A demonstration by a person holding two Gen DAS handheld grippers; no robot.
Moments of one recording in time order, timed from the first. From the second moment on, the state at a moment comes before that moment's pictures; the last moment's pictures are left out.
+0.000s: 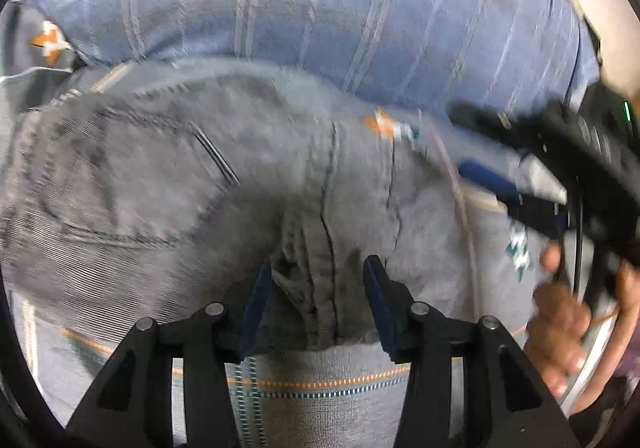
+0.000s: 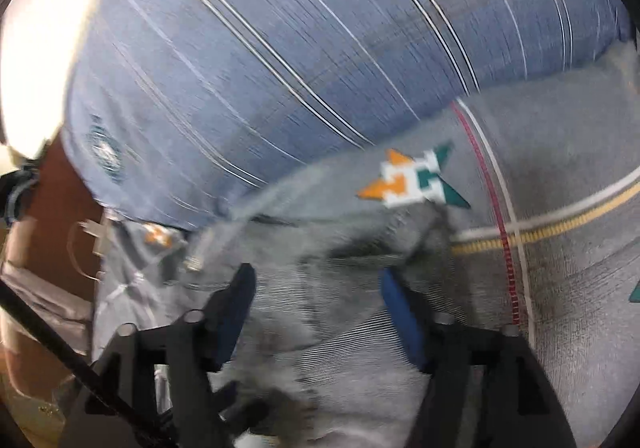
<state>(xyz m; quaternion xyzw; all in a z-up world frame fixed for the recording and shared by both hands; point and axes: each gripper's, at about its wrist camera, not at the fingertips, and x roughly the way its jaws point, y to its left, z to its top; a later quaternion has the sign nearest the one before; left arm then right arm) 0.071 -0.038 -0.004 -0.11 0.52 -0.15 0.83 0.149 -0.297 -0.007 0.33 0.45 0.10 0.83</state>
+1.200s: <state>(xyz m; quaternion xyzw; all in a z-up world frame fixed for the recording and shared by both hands) 0.075 0.204 -0.073 -0.42 0.50 0.12 0.75 0.108 -0.137 -0.020 0.21 0.50 0.24 0.81</state>
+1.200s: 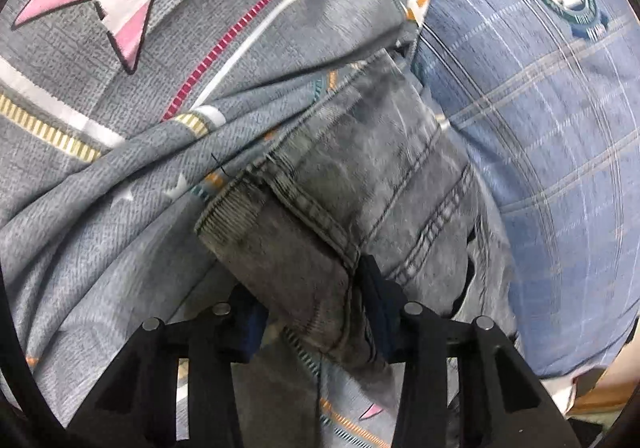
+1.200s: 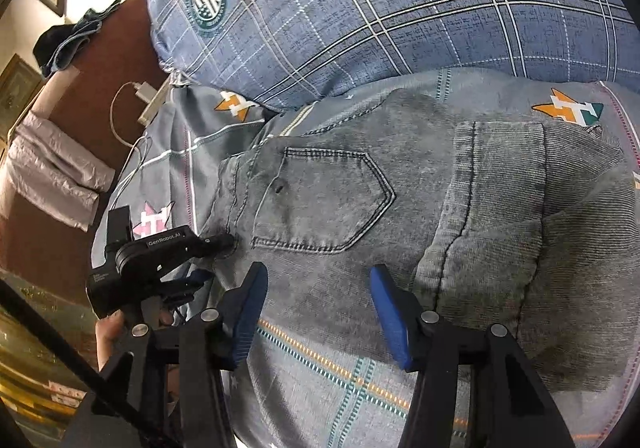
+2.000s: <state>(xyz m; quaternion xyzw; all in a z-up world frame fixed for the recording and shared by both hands) 0.065 0.055 0.064 -0.05 0.35 0.01 0.93 0.132 -0.145 -0.040 0.29 0.54 0.27 0.74</state>
